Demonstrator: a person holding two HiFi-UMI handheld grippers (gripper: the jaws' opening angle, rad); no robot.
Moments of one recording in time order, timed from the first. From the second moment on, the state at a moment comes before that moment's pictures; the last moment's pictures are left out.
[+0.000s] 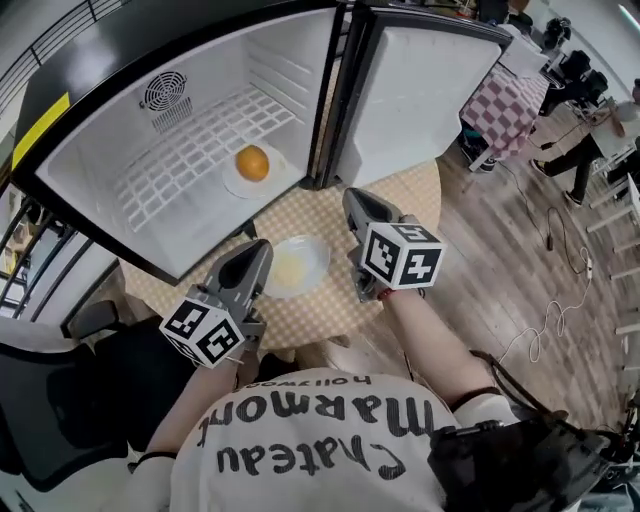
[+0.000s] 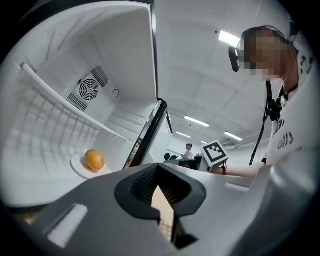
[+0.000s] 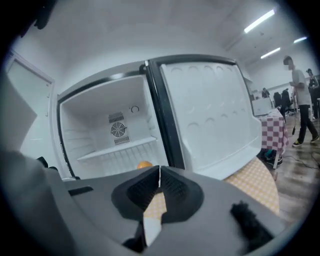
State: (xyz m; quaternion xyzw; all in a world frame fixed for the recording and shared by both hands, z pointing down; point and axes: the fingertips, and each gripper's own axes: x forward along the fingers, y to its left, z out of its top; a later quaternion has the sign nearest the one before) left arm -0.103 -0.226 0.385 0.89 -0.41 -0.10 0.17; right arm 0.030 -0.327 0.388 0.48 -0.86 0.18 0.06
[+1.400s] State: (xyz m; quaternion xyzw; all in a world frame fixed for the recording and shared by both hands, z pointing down) left arm 0.056 -0.026 0.346 0.87 -0.46 -0.15 0.12; right arm 0.251 -0.102 0.361 0.45 -0.88 0.11 0.08
